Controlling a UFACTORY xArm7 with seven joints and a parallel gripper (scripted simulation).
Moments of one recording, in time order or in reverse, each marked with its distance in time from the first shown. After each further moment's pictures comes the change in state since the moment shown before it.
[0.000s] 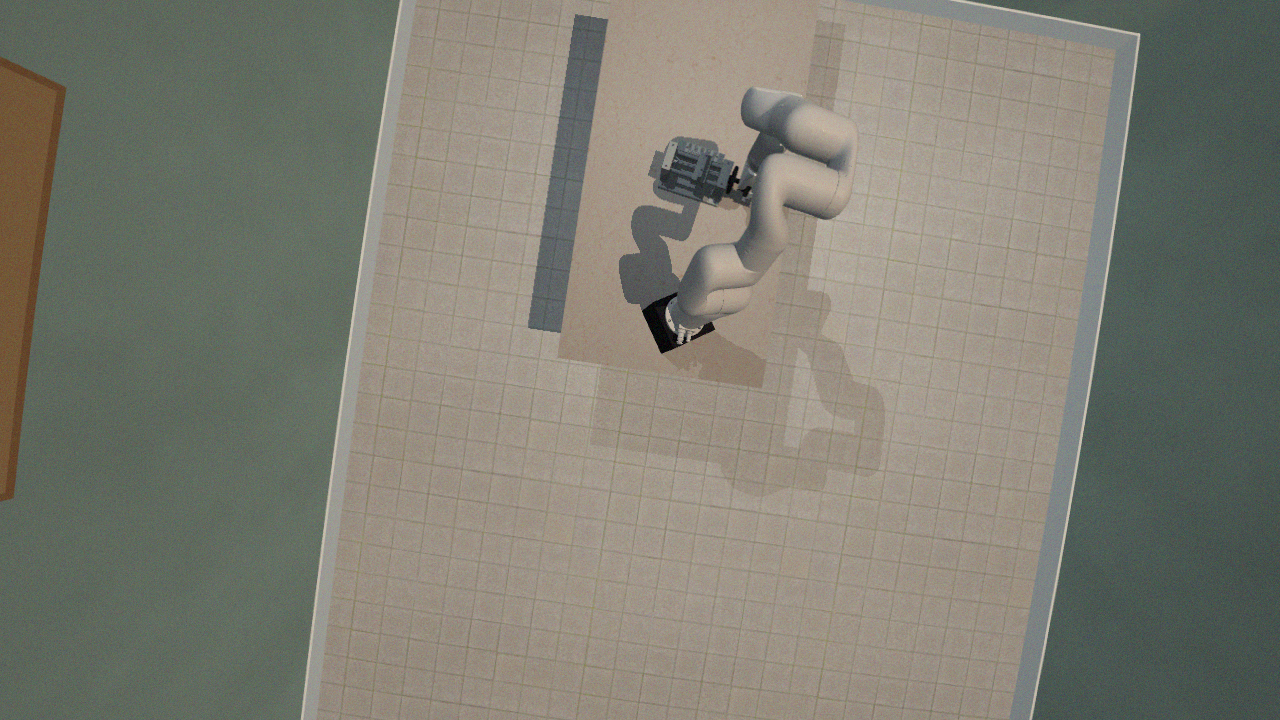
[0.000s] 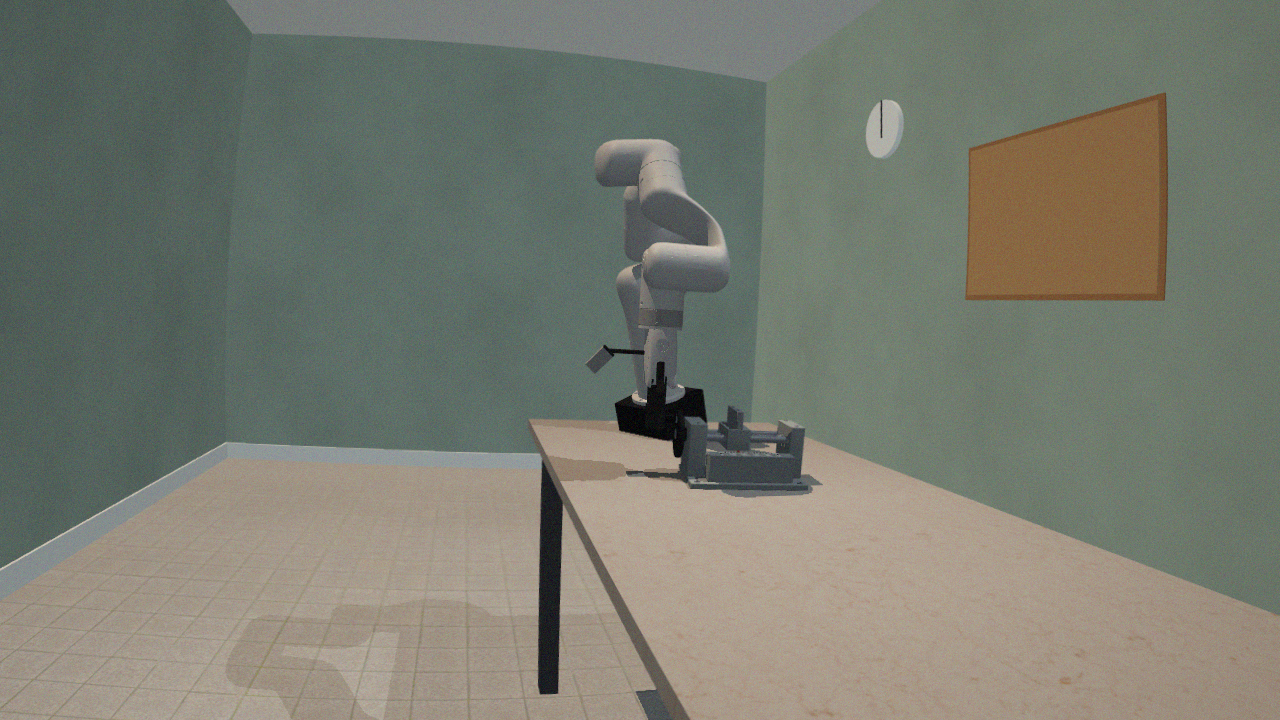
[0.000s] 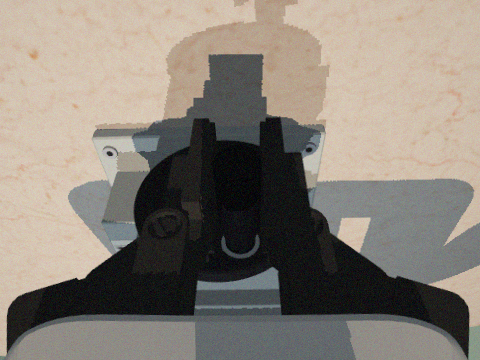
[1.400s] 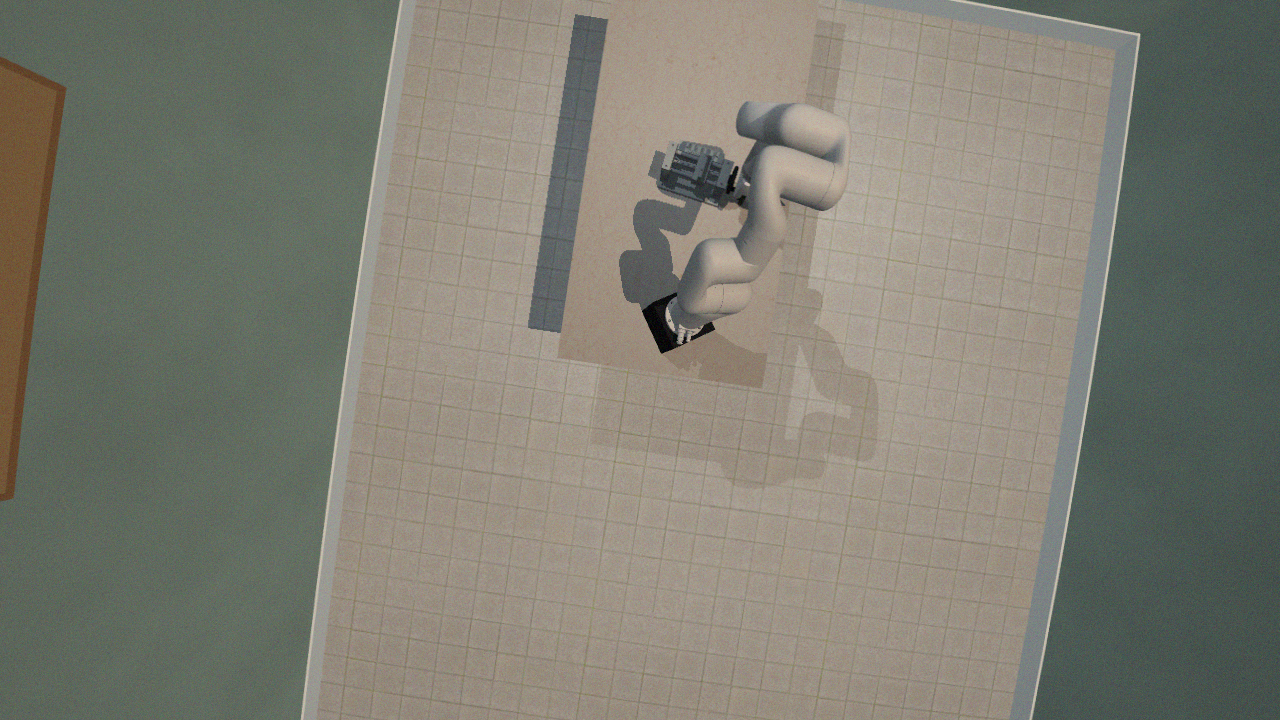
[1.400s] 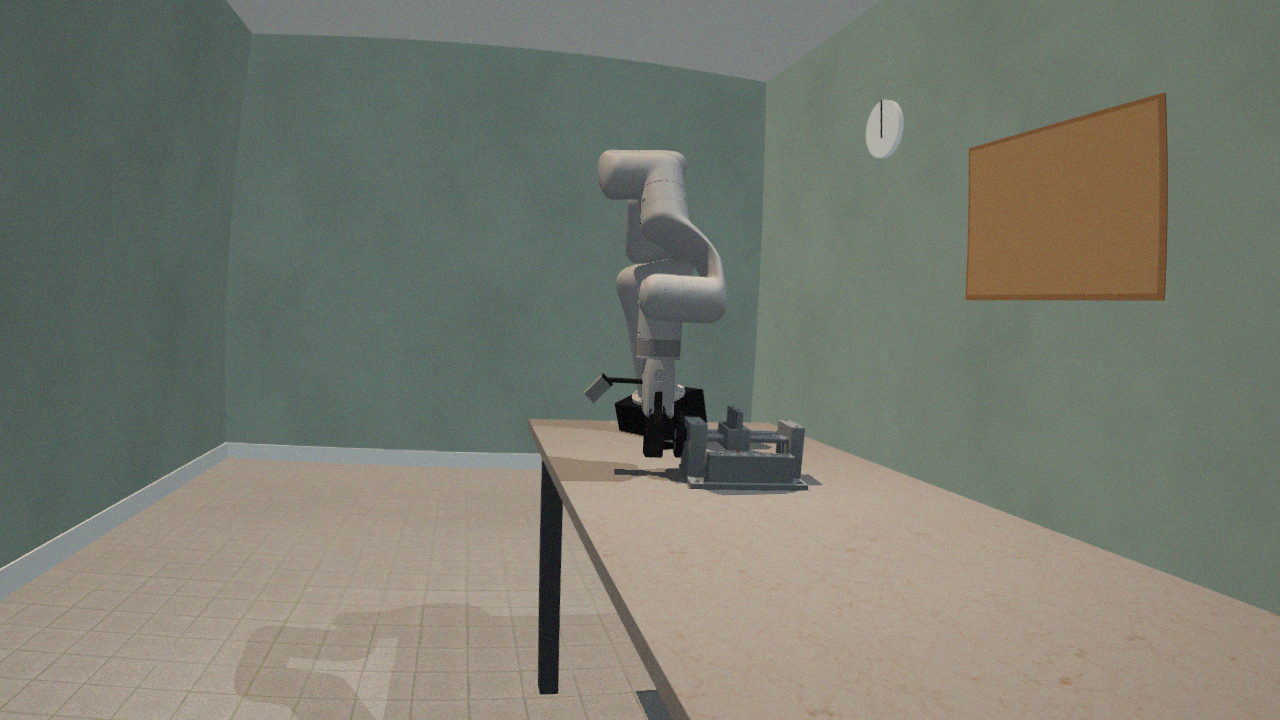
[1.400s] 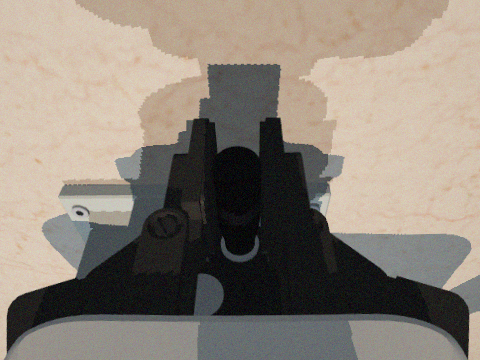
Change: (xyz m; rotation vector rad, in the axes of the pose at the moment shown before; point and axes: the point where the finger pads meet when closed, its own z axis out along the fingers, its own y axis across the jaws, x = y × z) arm 0.000 0.005 0.051 0.008 -0.001 0.000
